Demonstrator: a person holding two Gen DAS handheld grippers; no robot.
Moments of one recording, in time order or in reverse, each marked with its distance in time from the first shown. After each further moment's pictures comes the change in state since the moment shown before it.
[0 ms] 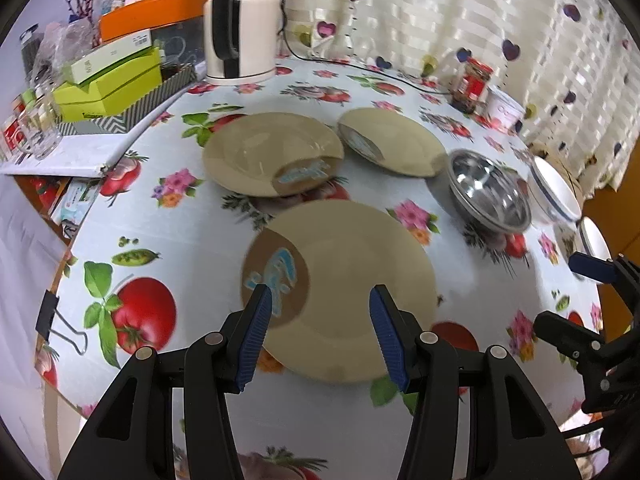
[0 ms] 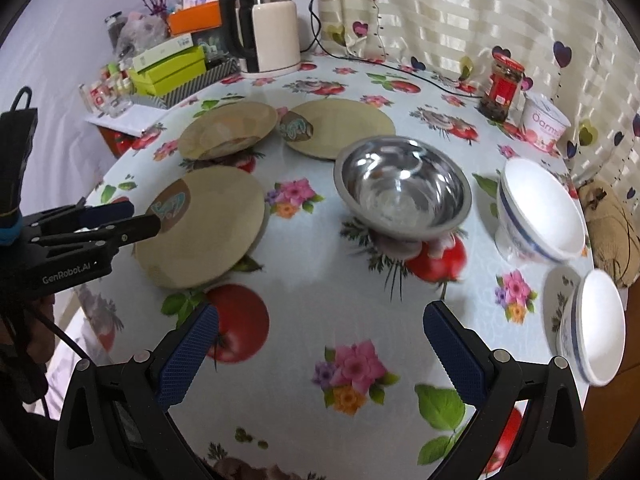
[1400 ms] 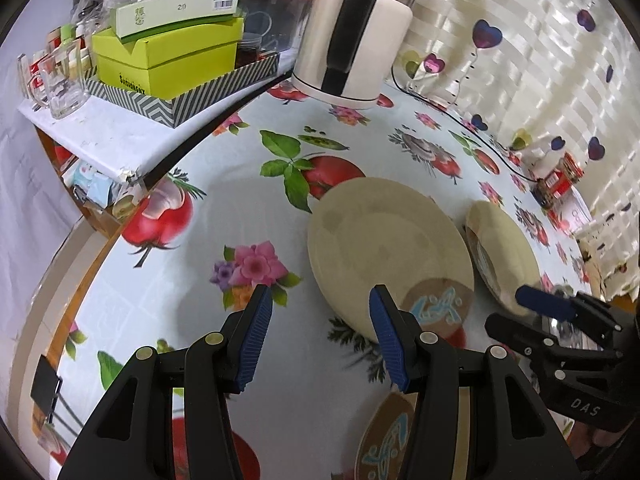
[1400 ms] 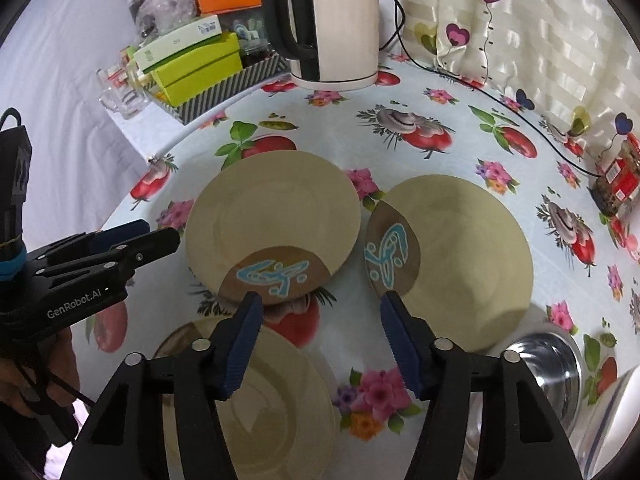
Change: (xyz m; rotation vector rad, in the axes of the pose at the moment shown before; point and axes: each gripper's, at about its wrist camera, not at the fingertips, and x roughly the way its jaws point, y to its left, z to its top) left arm 0.065 0.108 0.084 -0.265 -0.021 0.037; right arm 0.125 0.058 0.154 -0.116 0.084 0.153
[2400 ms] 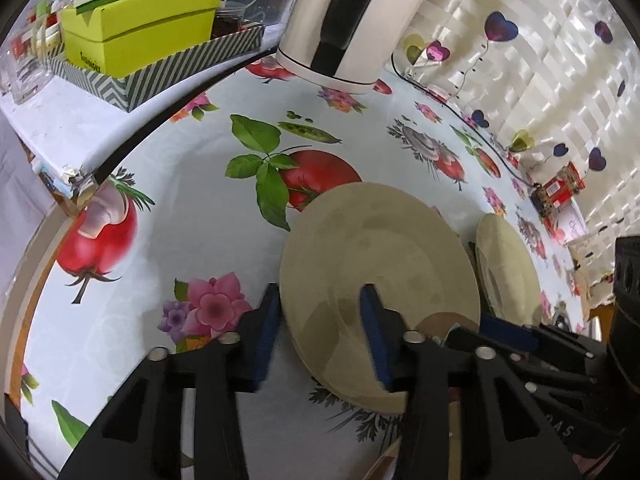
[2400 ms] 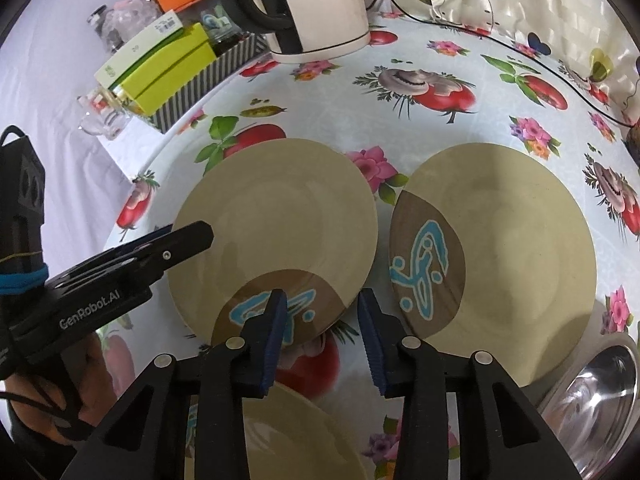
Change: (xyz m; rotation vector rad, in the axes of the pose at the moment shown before) left arm 0.048 0.002 0.024 -0.022 0.074 -0.073; right arm 0.051 -0.014 0.020 0.146 0.079 0.092
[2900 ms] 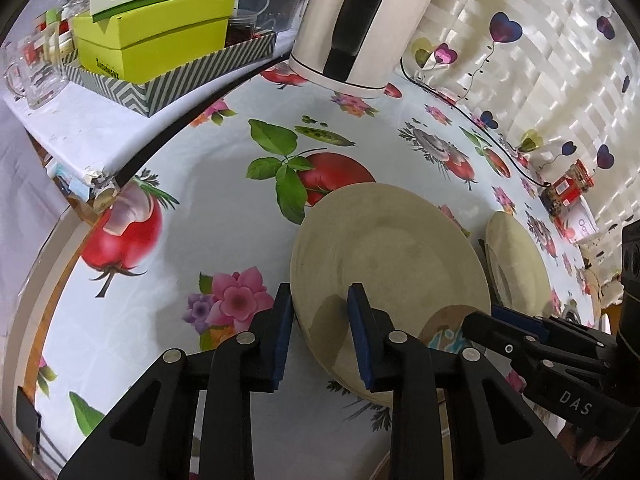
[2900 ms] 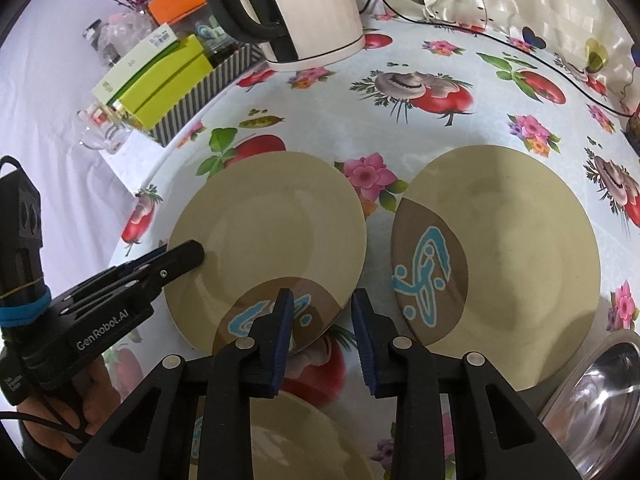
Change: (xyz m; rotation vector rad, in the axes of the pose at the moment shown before) left arm -0.013 0.003 -0.005 0.000 -0.018 0.043; right arm -0.002 -0.002 0.003 0.038 -0.017 0.023
